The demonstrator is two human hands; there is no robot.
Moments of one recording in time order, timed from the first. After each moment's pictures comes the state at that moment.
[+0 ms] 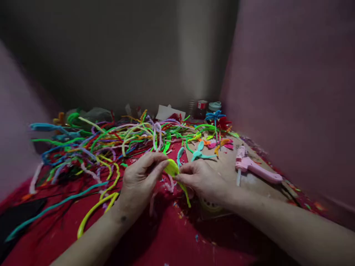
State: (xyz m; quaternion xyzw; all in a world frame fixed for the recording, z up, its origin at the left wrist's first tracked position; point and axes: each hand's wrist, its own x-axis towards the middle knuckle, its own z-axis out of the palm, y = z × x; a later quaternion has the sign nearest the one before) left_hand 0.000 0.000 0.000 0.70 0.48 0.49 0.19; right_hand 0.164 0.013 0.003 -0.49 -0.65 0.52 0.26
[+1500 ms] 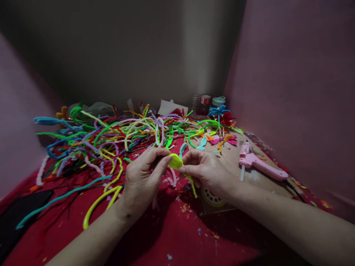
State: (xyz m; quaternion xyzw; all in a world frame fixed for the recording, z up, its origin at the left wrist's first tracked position) left_hand 0.003 -0.006 -0.001 0.70 0.50 0.49 0.16; right_hand 0.164 0.012 -0.005 -0.39 -0.51 0.63 0.43
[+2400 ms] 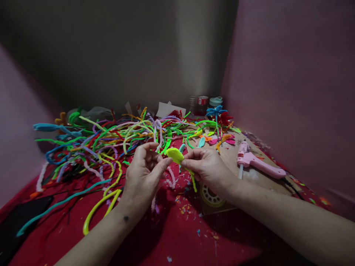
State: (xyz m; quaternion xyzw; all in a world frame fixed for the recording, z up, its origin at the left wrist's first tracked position) left_hand 0.012 -0.001 0.004 0.58 0.52 0.53 0.32; right_hand 0.169 0.015 -0.003 -0.43 -0.53 0.57 0.45
